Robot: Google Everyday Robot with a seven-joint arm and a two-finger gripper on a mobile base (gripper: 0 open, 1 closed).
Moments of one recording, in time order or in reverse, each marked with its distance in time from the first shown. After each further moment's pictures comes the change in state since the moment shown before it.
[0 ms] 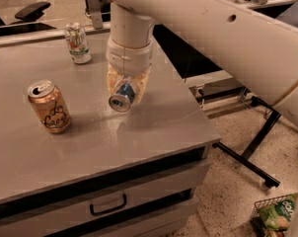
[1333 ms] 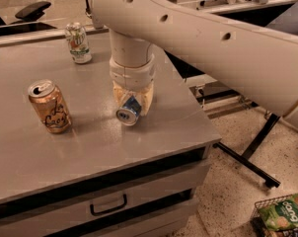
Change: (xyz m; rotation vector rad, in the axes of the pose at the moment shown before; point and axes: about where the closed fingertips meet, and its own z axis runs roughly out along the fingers) arm -0.002 0.021 0.029 -0.090 0.082 0.074
